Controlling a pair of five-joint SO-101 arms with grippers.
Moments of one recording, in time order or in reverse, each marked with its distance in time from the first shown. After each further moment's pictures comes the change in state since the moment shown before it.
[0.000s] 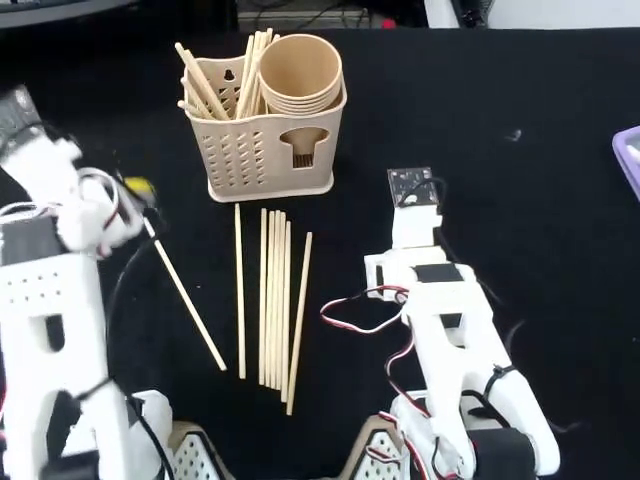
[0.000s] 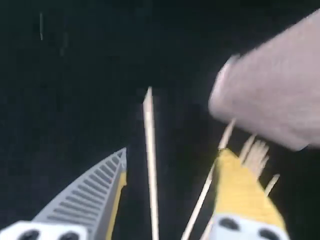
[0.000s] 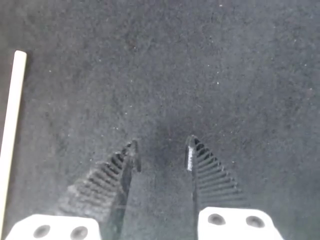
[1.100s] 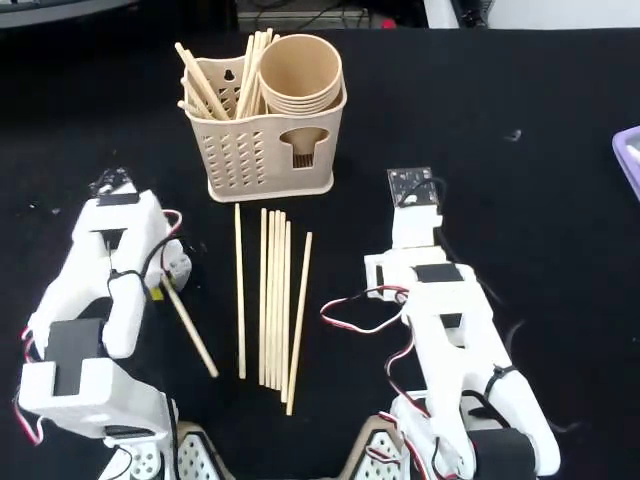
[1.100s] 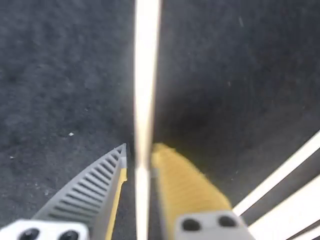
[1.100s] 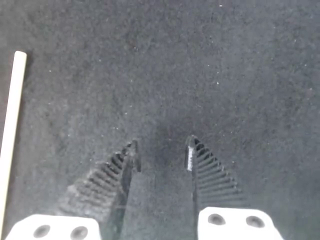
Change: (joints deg) left arm 8.2 36.5 6.9 -12.7 8.3; right arm 0.0 0.0 0.0 0.0 0.0
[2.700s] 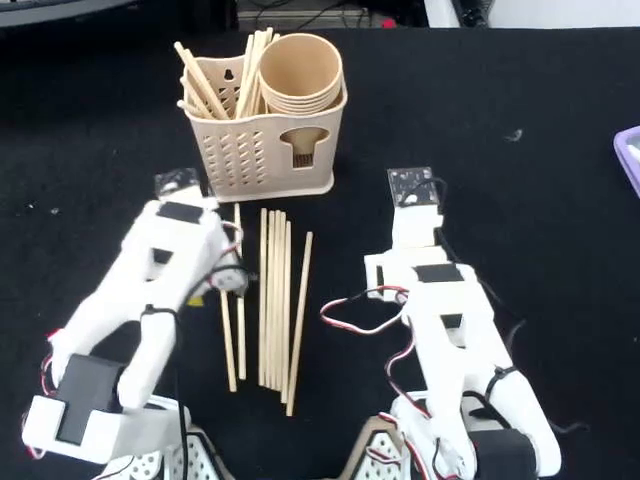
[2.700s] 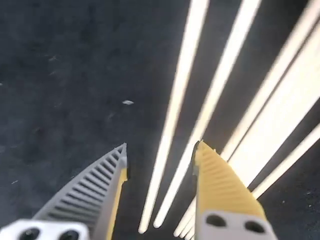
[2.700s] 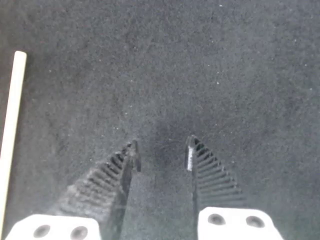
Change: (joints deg) left arm 14.9 -11.1 1.7 6.9 2.4; right arm 0.0 0.0 0.0 0.0 0.0
